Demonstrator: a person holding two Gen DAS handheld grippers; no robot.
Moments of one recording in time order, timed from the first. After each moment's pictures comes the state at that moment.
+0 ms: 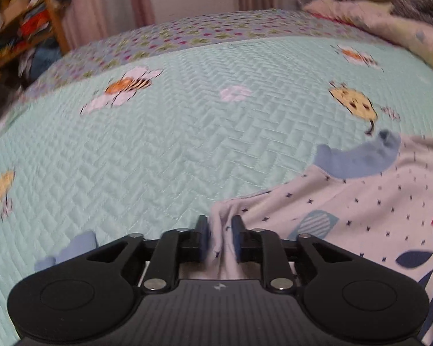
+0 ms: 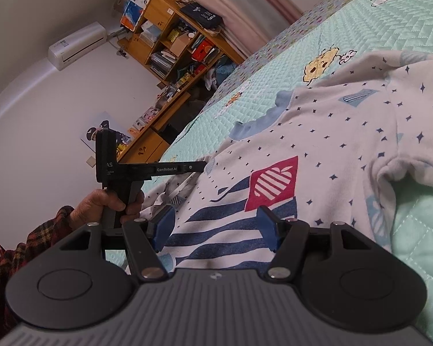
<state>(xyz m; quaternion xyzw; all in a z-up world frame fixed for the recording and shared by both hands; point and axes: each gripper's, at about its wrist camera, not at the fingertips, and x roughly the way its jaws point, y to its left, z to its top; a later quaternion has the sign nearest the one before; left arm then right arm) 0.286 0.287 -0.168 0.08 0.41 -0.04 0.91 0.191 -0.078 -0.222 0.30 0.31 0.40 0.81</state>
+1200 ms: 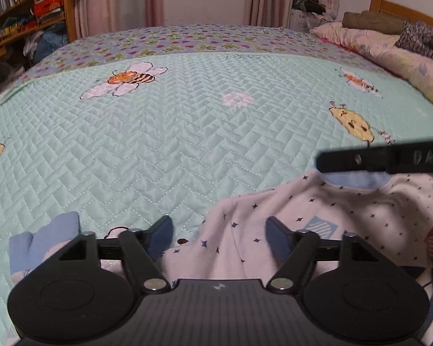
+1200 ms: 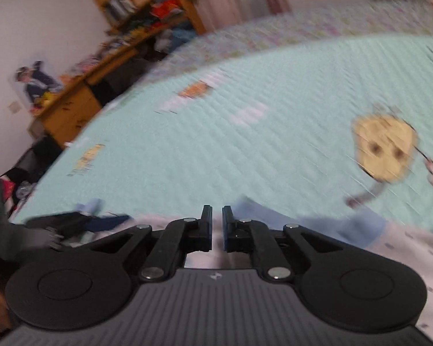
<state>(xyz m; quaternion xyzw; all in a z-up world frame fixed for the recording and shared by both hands) 0.281 0.294 -0.181 0.01 0.39 -0.04 0.92 0.335 0.087 -0.158 0.11 0.36 0.32 0.87</state>
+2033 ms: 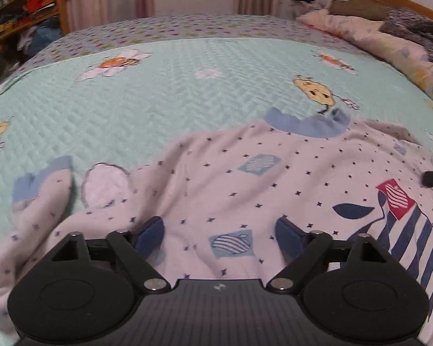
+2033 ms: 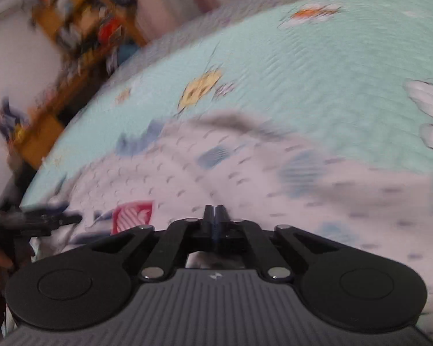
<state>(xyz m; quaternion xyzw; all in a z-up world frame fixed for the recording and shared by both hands) 0.211 0.267 -0.173 0.02 0.41 -0.05 0.91 0.238 -0.114 -0.191 0.20 0.39 0.20 0.87</state>
